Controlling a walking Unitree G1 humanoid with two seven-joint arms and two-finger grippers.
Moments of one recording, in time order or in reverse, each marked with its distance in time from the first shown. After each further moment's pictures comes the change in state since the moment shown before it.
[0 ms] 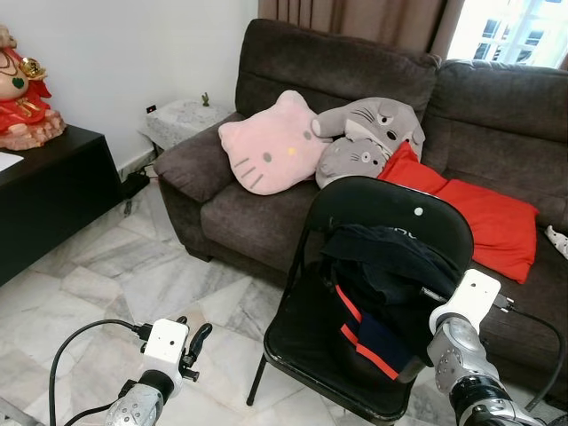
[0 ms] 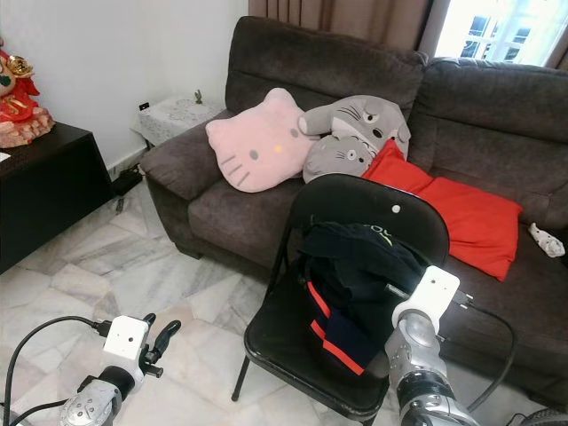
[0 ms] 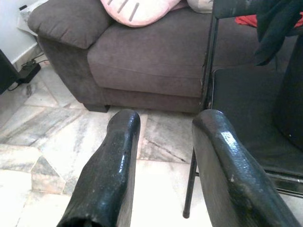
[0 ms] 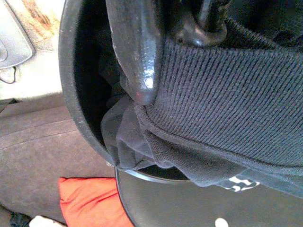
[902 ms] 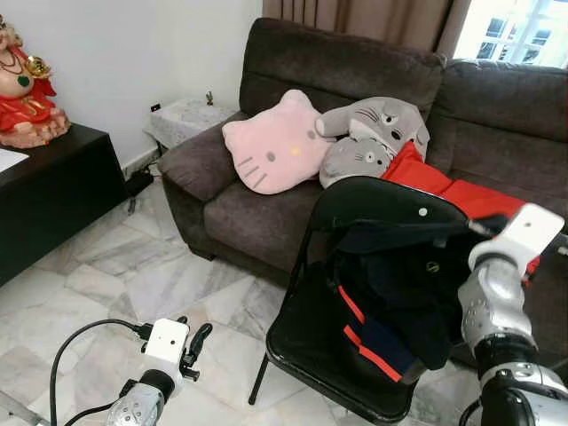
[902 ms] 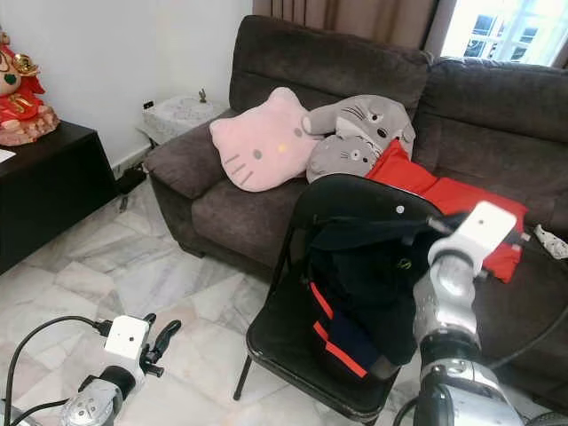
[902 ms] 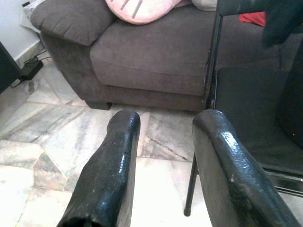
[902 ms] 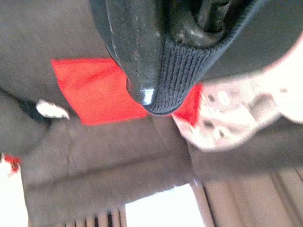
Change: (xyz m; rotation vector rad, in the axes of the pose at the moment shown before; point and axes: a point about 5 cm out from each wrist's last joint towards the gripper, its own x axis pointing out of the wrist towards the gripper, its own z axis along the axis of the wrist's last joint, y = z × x) left arm 0.001 0.000 -0.001 -0.002 0.005 0.003; right arm -0.007 0.008 0.128 0.111 -0.498 0.010
